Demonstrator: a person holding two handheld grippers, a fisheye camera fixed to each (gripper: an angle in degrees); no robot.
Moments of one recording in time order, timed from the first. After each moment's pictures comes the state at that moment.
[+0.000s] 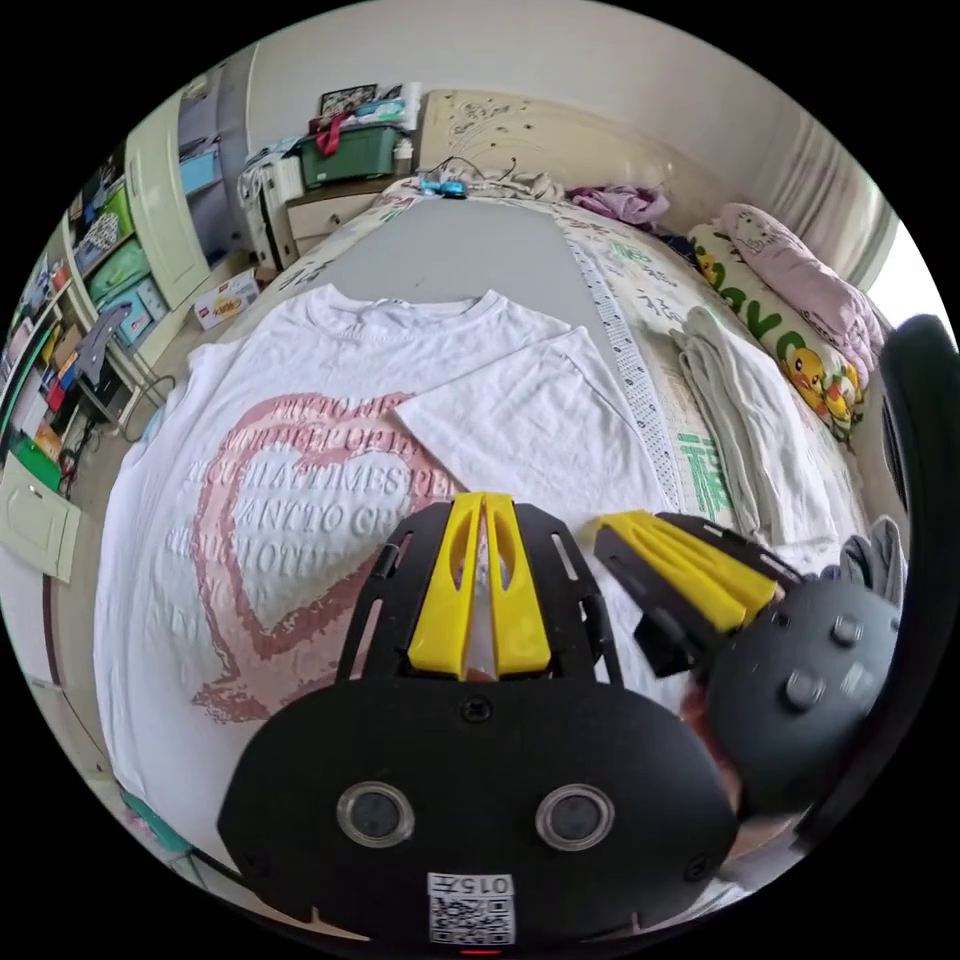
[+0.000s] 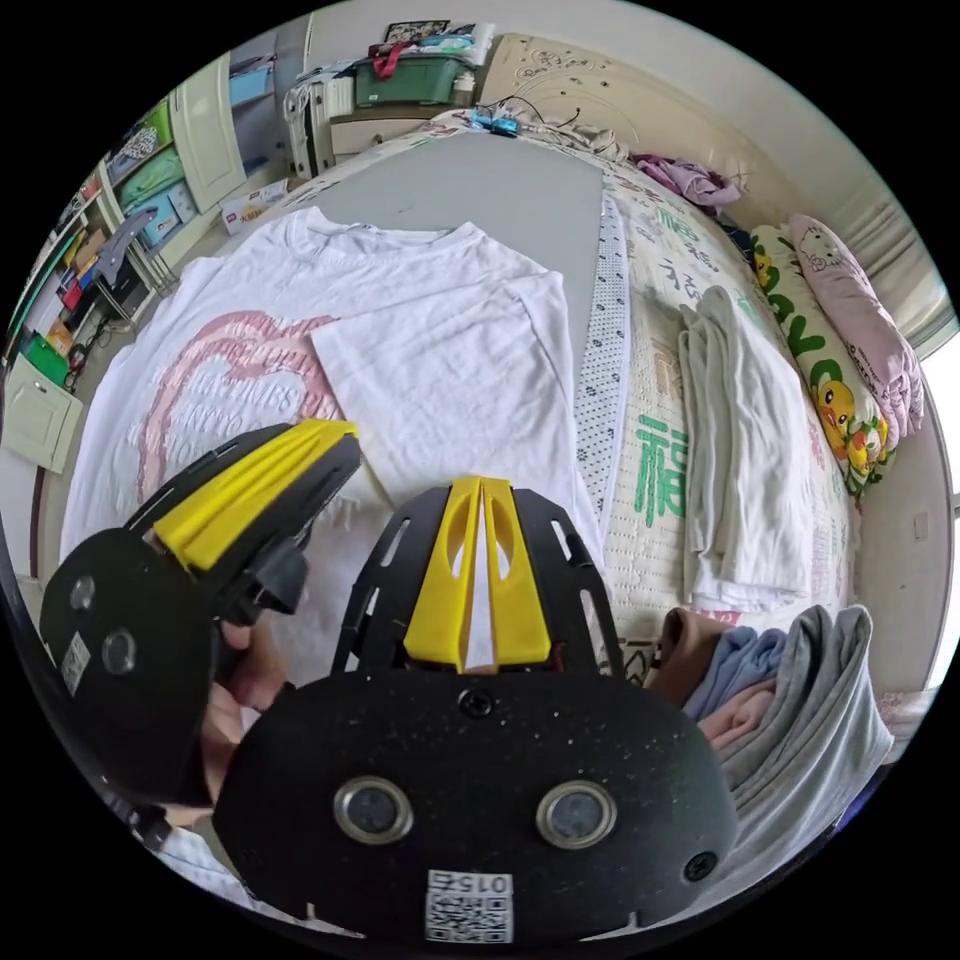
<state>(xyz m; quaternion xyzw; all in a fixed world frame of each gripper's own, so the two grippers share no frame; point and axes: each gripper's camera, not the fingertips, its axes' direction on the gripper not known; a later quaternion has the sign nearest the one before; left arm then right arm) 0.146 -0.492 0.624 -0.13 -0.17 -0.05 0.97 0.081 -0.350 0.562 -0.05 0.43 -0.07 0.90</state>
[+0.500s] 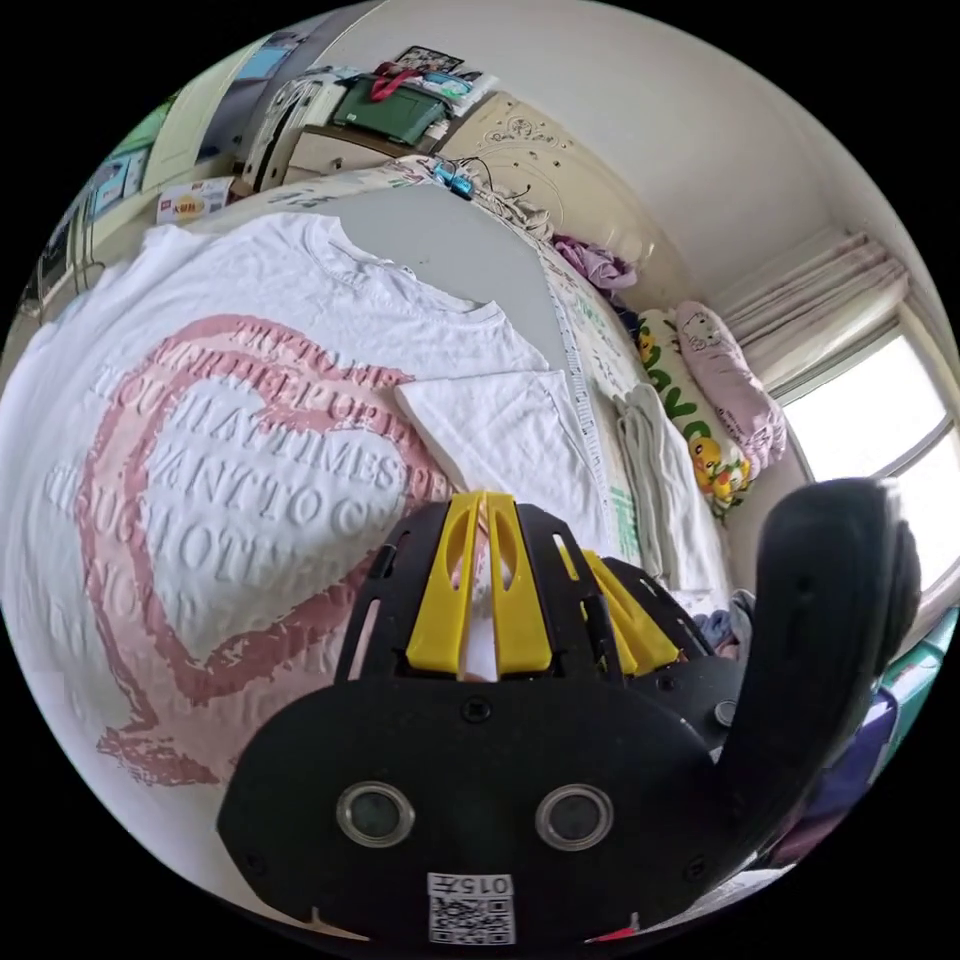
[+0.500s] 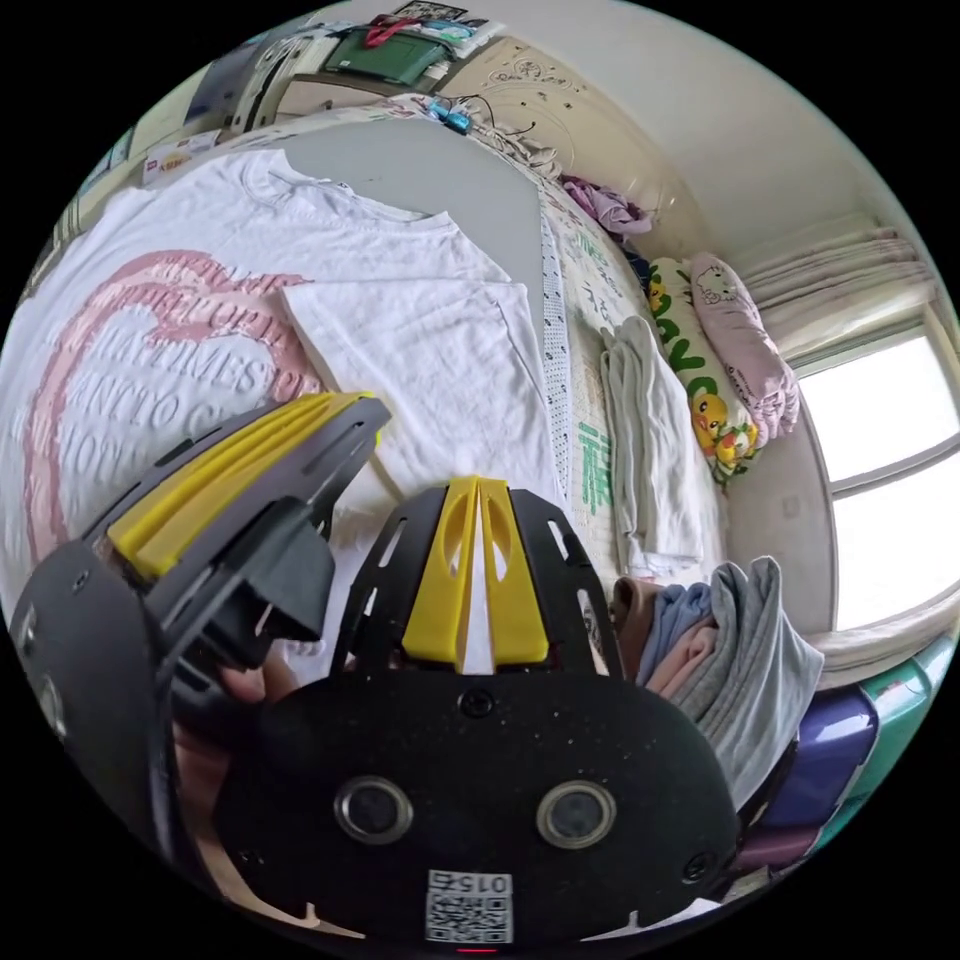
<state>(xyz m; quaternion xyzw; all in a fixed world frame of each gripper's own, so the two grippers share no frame) 0.045 -0.474 0.654 -0.08 0.03 -0.17 0.98 0.092 -0.358 0.700 -0.03 0.63 -0.07 0.78</state>
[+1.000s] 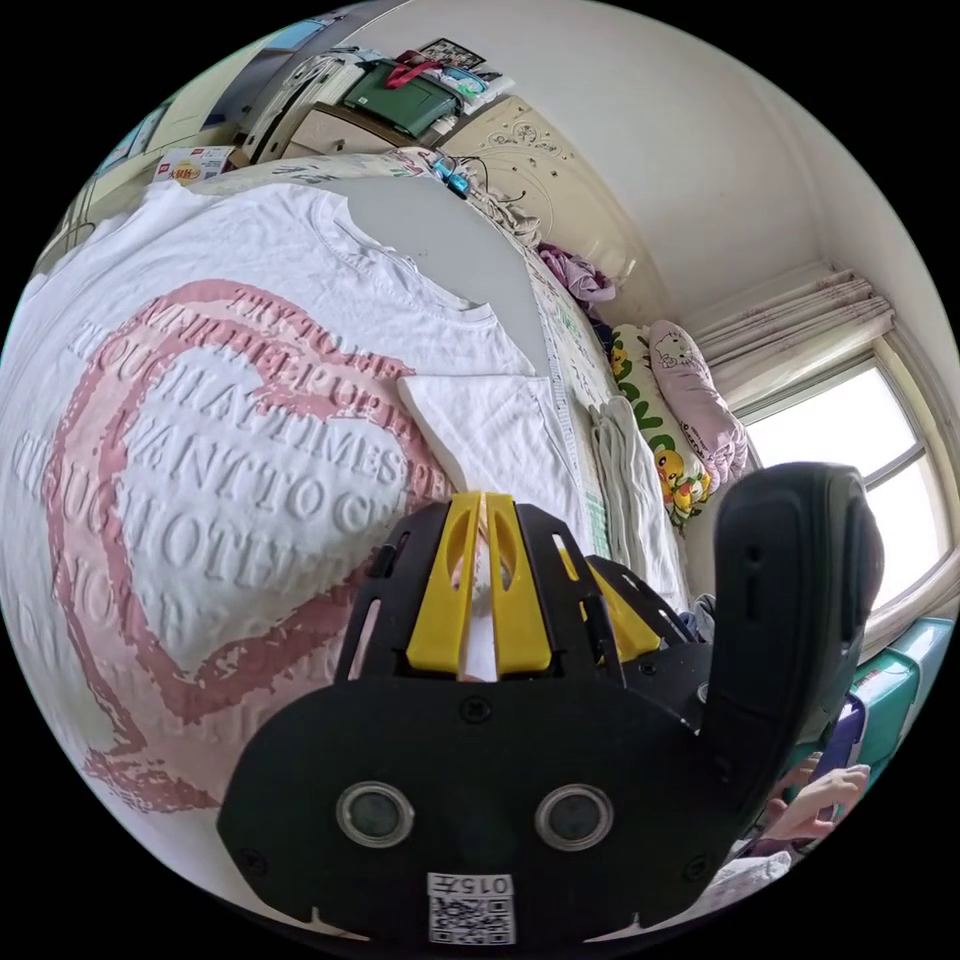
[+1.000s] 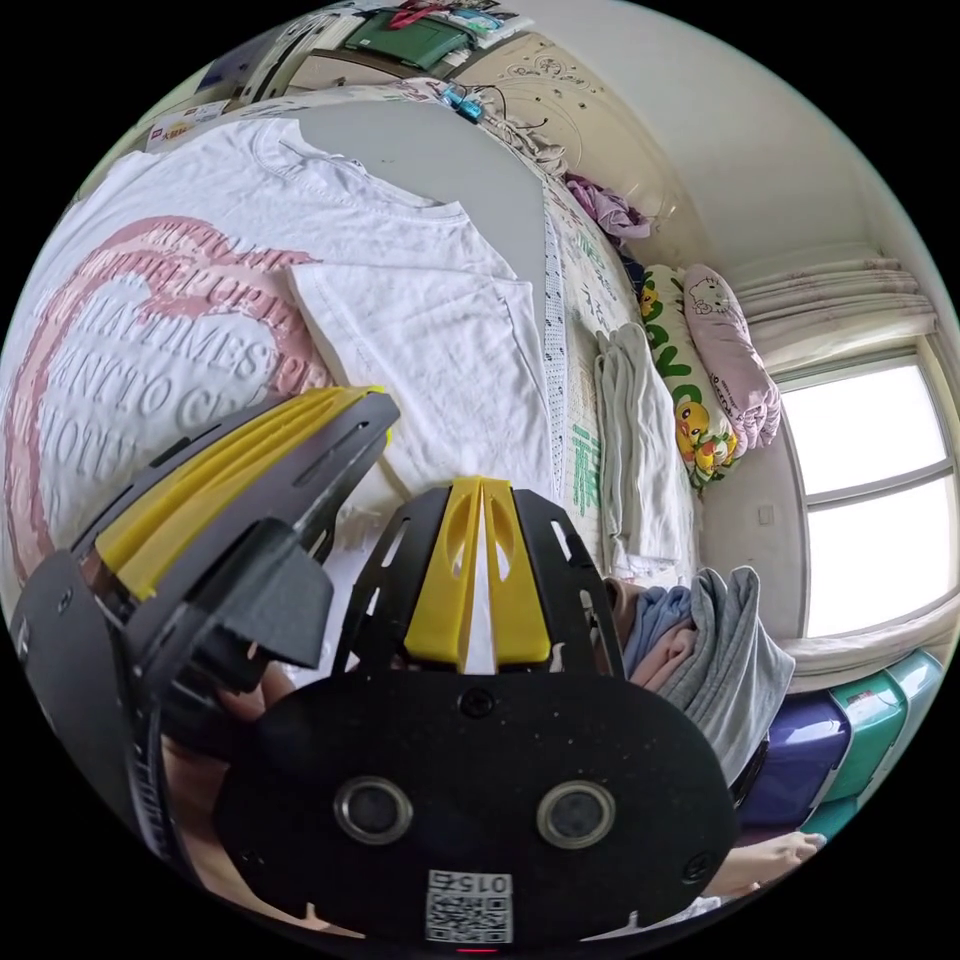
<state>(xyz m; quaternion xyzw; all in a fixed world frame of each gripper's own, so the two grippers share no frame) -0.004 -0.464 0.686 -0.07 0.10 -0.20 0.97 0.132 -0.364 0.763 -0.05 0.65 -0.08 0.75</state>
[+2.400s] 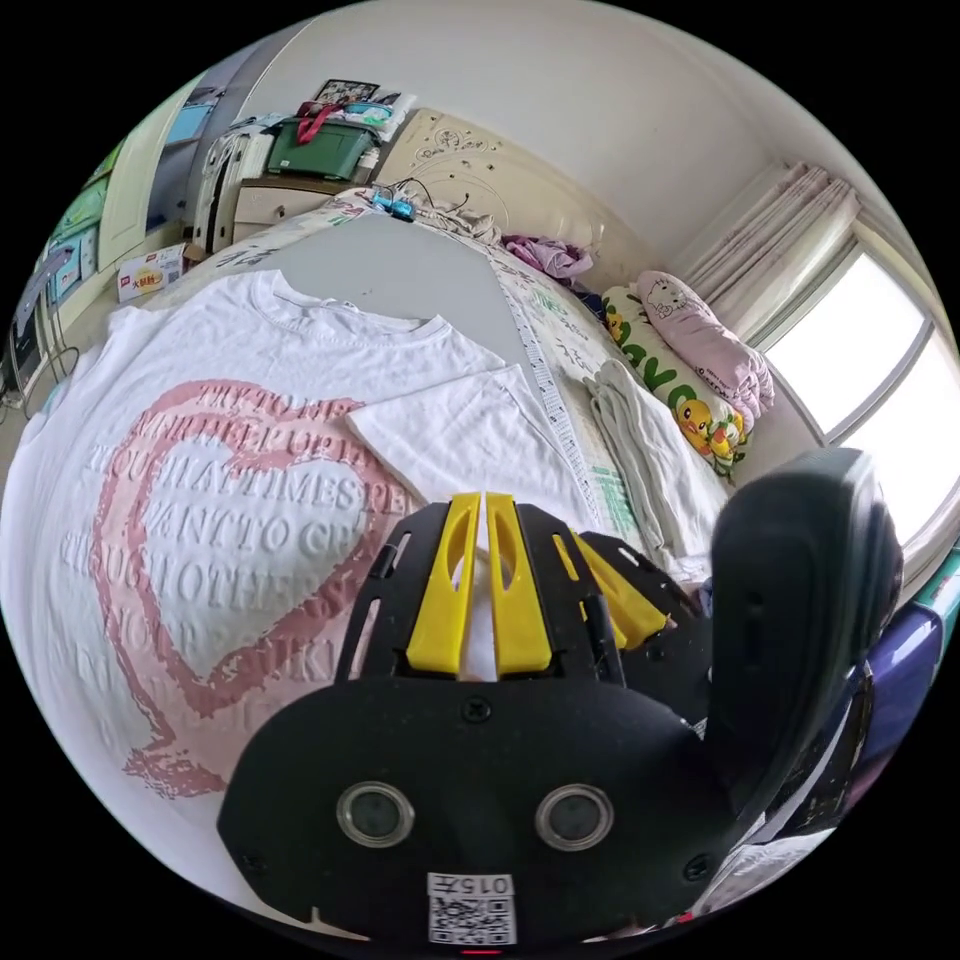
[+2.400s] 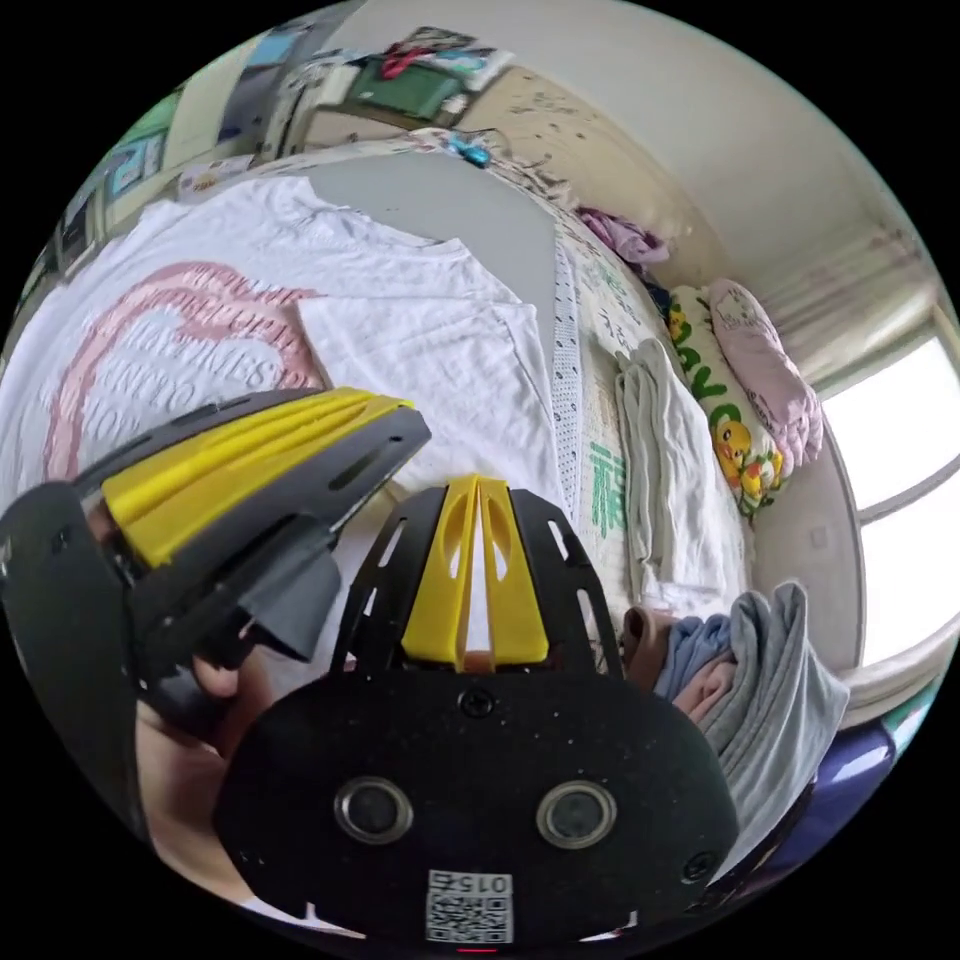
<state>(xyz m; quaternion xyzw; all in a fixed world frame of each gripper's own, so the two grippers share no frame) 0.003 -0.368 0.770 -0.06 0.02 -0.08 1.00 0.221 -0.239 0.717 0.00 0.58 -0.12 0.80</state>
